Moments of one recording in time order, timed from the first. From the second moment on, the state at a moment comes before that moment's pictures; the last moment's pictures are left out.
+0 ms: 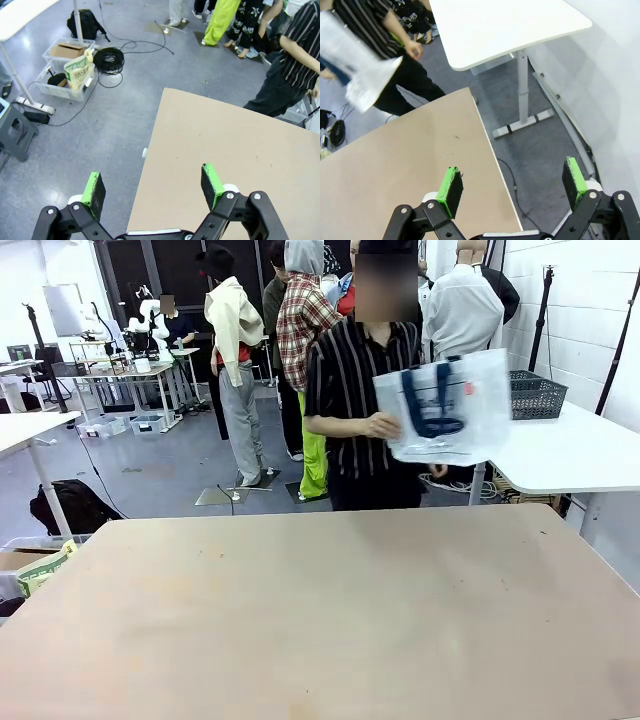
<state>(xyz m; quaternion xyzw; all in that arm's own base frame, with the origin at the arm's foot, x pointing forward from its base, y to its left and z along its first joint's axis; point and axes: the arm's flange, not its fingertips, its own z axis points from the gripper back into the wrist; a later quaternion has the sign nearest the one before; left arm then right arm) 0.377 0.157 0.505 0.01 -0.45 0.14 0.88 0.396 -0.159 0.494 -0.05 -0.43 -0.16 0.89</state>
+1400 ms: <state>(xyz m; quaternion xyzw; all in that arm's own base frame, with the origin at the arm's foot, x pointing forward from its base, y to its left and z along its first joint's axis) 0.377 0.157 0.505 0.01 -0.45 0.14 0.88 0.396 -0.159 0.494 -0.05 -0.43 -0.16 0.89</state>
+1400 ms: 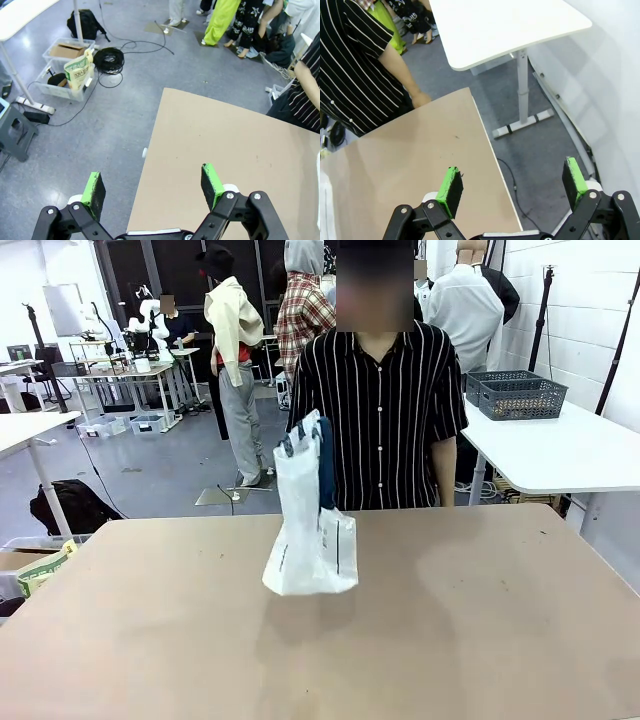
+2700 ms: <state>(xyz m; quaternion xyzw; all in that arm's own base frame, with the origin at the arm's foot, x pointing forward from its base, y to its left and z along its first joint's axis) 0.377 0.157 0.505 0.01 -0.45 0.14 0.88 0.396 -0.159 0.494 -0.05 -0.43 -0.16 0.89</state>
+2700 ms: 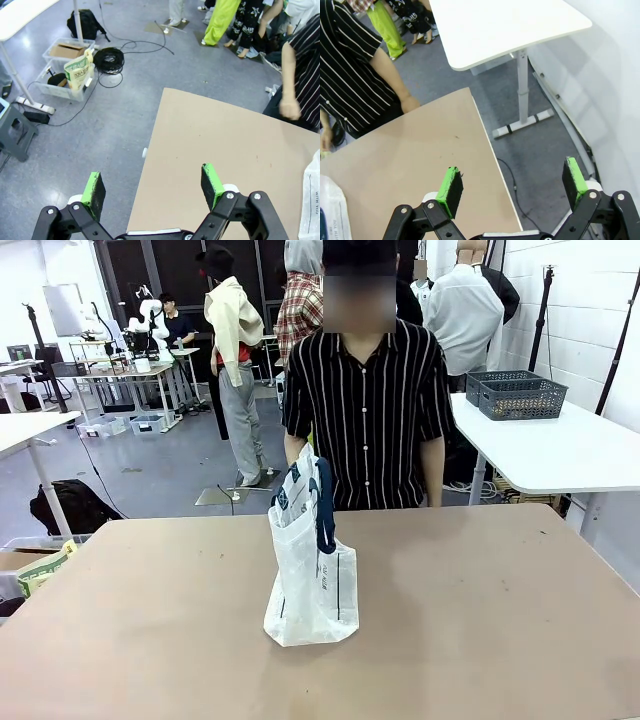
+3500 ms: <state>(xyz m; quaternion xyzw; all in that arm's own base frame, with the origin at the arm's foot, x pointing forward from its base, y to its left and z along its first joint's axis) 0.377 0.157 0.505 0.01 -0.45 0.14 0.88 0.396 -0.159 0.494 -0.05 -0.43 -0.16 0.89</state>
